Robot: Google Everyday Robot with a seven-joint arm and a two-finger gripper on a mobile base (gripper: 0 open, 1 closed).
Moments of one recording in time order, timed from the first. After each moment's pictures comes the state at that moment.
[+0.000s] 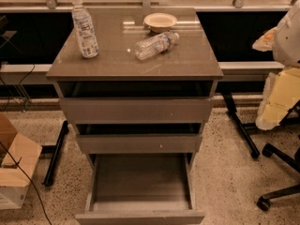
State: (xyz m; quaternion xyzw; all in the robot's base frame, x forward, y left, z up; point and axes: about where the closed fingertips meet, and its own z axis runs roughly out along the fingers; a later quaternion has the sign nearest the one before) arm 0.438 -0.217 0.976 -0.60 0.78 -0.03 0.16
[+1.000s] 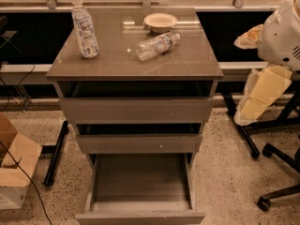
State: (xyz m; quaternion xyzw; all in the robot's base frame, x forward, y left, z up) arm 0.446 -0.178 0.979 -0.61 0.76 0.02 0.22
